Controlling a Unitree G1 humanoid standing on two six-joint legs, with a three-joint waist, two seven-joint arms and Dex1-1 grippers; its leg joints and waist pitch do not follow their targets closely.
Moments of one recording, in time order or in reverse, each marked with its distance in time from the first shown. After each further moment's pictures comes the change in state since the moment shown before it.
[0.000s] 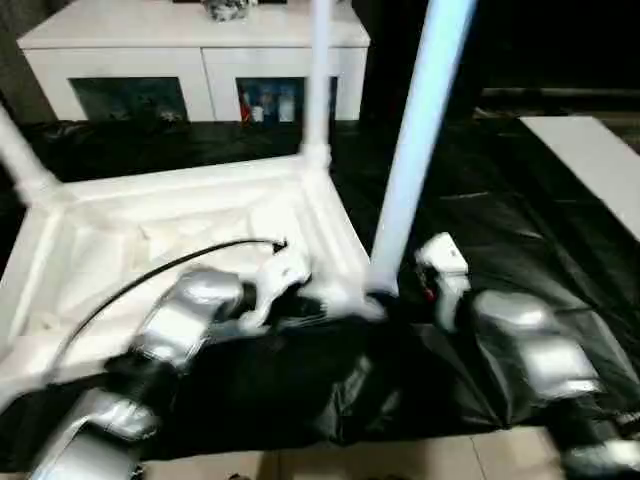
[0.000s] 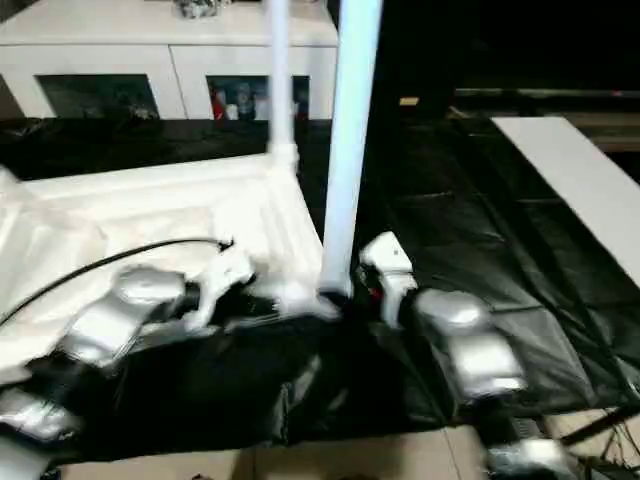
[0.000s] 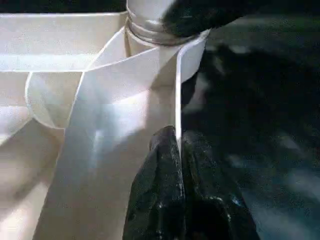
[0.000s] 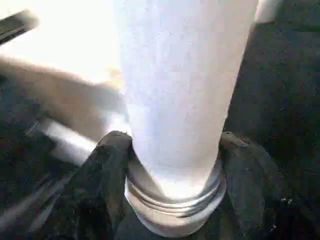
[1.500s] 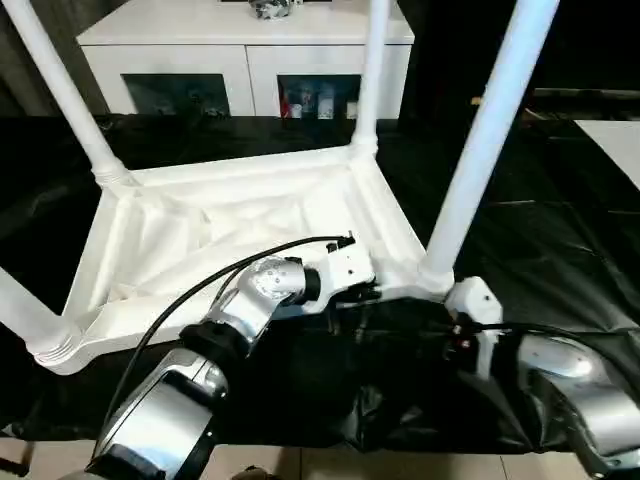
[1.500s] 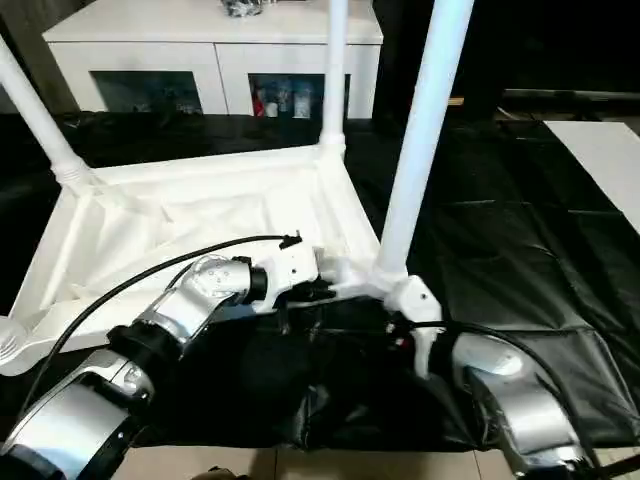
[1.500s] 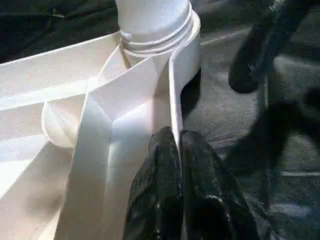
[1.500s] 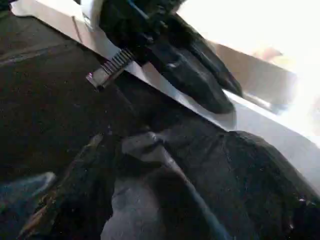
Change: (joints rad) left arm -0.183 -0.184 -0.055 0.404 0.131 -0.453 0.080; right arm 0.287 -0.238 0.062 -0.372 0.083 -0.020 0.280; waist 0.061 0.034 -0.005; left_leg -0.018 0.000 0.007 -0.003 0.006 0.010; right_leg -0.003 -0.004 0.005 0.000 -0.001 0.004
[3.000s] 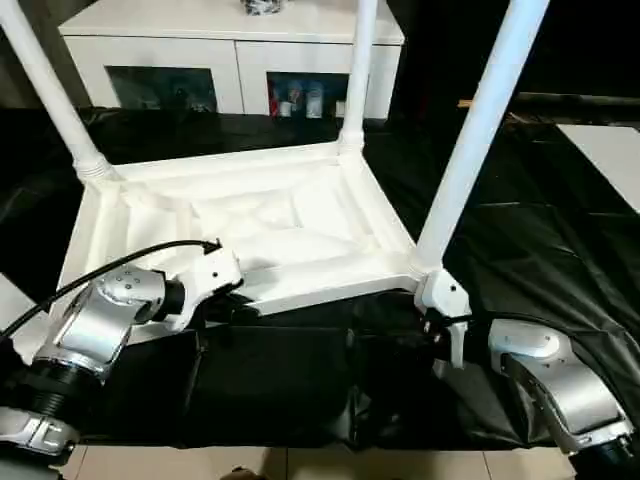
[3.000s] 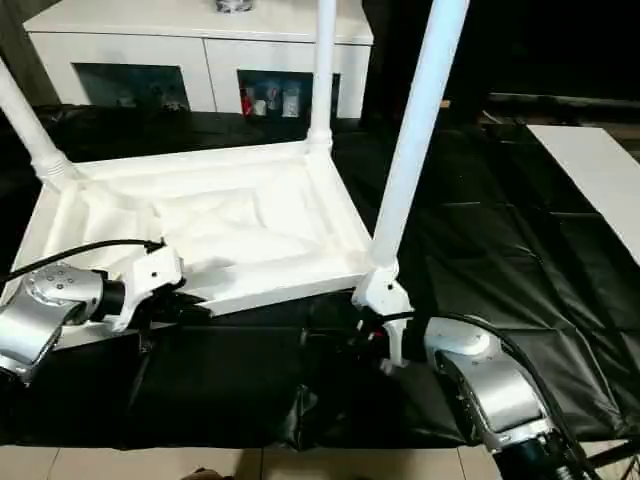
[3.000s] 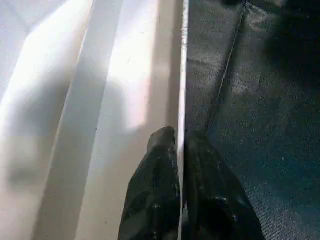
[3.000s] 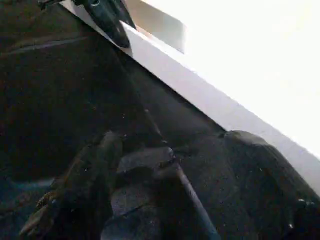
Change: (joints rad) left arm 0.310 0.508 0.134 -0.525 -0.134 0.370 -0.300; right arm -0.082 0.004 0.079 0.019 -0.041 -0.008 0.055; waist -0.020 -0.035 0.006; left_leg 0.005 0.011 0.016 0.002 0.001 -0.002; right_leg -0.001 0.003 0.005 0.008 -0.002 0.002
